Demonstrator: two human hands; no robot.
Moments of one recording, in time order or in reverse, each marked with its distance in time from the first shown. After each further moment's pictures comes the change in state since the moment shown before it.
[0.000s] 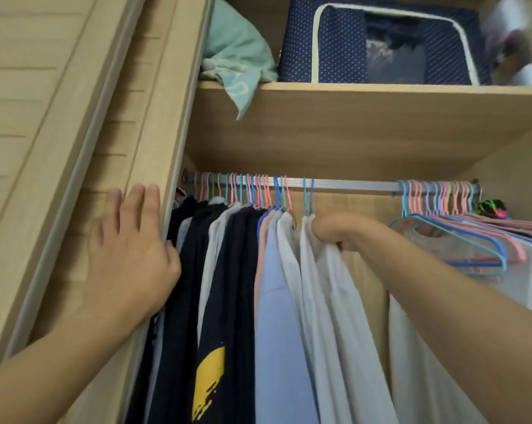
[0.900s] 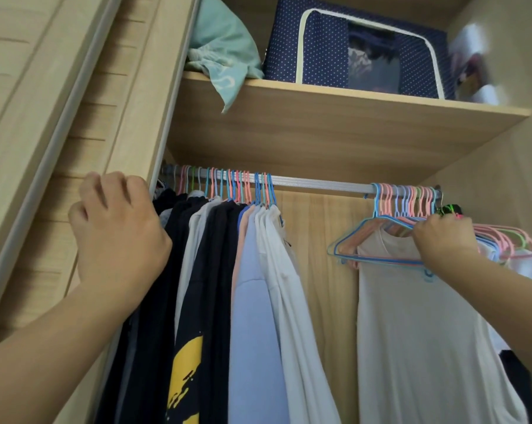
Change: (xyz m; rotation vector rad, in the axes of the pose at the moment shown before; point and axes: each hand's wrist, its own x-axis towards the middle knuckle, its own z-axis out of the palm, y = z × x) left_hand 0.011 0.022 0.001 0.088 0.193 -0.013; right_hand -0.035 0.155 -0.094 -1.405 0.552 0.248
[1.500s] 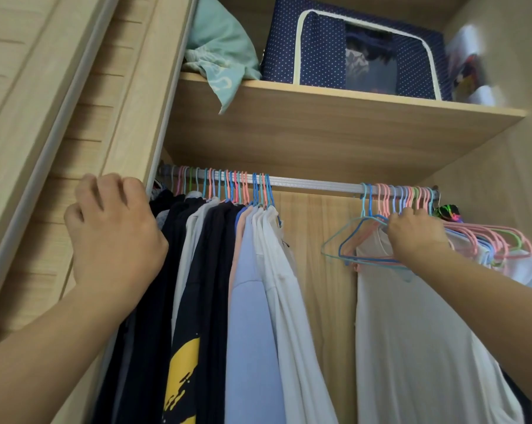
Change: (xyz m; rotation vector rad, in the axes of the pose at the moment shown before) left_hand 0.001 0.000 0.003 0.008 -0.007 -0.009; right_hand 0.020 -0.026 -0.002 0.218 0.040 -0.049
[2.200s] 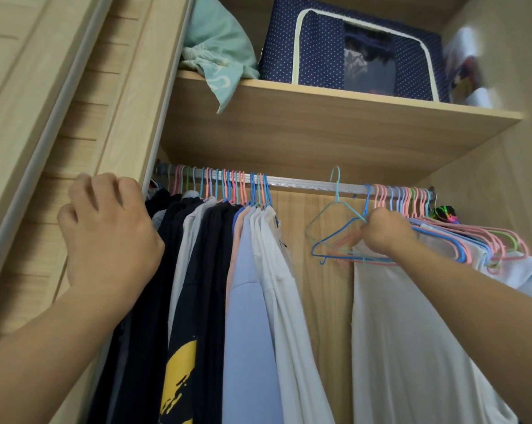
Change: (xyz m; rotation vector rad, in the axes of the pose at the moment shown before) left_hand -0.001 0.001 -0.002 0.015 -0.031 -0.020; right_hand 0.019 -0.027 -0.006 0.720 -0.116 0.157
